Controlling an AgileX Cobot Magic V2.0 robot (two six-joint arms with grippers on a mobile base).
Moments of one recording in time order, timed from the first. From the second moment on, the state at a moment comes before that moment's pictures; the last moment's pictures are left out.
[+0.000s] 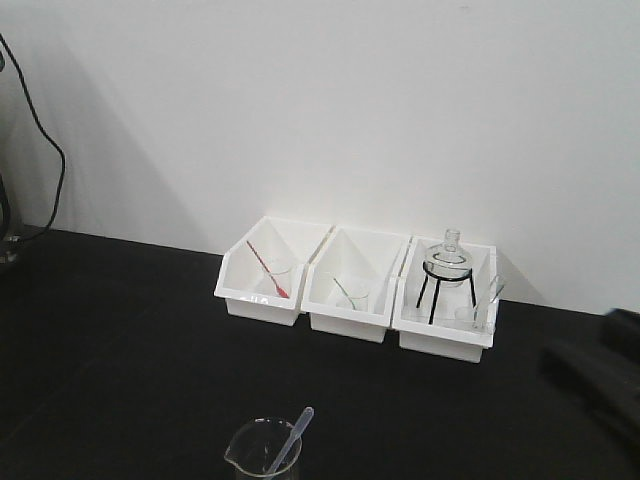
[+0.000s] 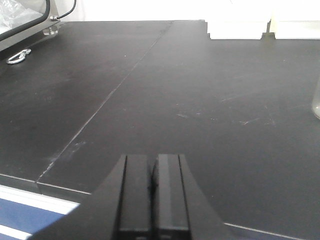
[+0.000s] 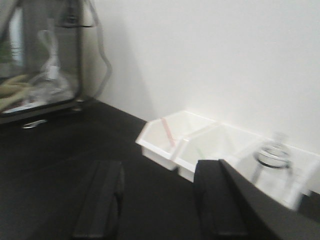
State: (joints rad) left arm -0.07 -0.01 0.03 -0.02 0.01 0.05; right arm 0.47 0.62 -0.66 -0.31 0.16 0.29
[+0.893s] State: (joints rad) left arm -0.07 -0.01 0.03 -0.02 0.01 0.05; right arm 0.00 -0.01 0.03 -0.04 0.32 0.24
